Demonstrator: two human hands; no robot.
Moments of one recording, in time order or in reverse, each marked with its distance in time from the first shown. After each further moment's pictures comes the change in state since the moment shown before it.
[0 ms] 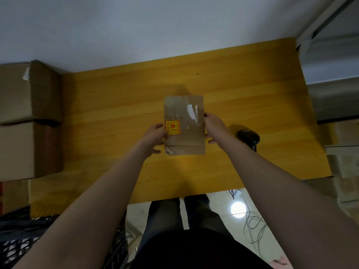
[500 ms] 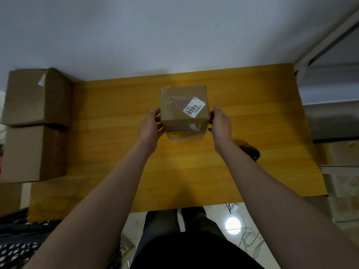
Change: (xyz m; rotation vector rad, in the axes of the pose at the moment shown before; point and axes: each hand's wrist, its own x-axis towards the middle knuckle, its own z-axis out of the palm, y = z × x) left_hand -0.017 0.045 -0.022 -0.611 0.181 0.282; right_hand -0.017 -0.045 0.006 0.456 0.332 -0.208
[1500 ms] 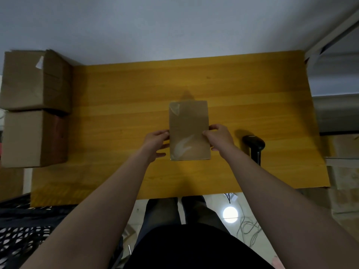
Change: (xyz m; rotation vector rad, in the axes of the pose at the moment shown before) left_hand -0.008 -0.066 -0.044 0.376 -0.079 -0.291; right_hand -0.010 0.056 -0.013 -0.505 -0.208 0.166
